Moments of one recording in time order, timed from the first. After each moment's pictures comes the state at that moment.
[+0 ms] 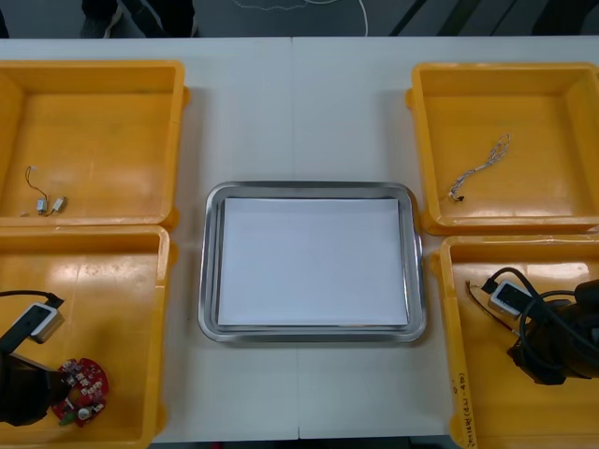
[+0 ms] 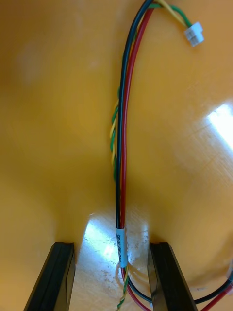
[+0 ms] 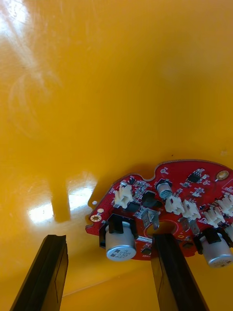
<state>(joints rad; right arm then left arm) 0.07 -1.09 0.37 -2.05 -0.75 1.11 1.77 0.32 0.48 0.30 -2.13 0.69 1.61 -1.98</state>
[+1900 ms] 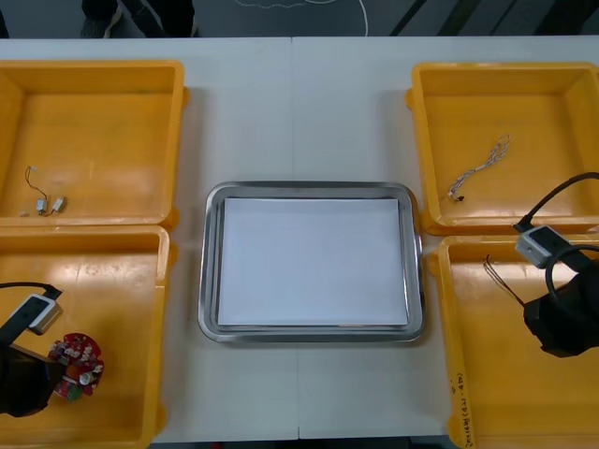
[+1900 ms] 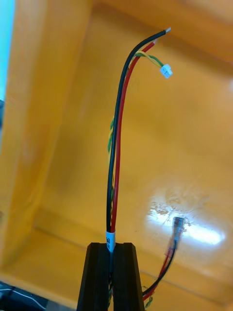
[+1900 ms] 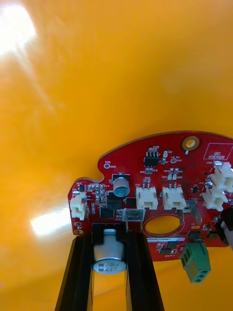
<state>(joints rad) -0.02 -1.09 0.07 -2.31 -1.10 1.58 1.28 0.32 0.48 0.32 -2.16 0.71 1.58 -1.98</state>
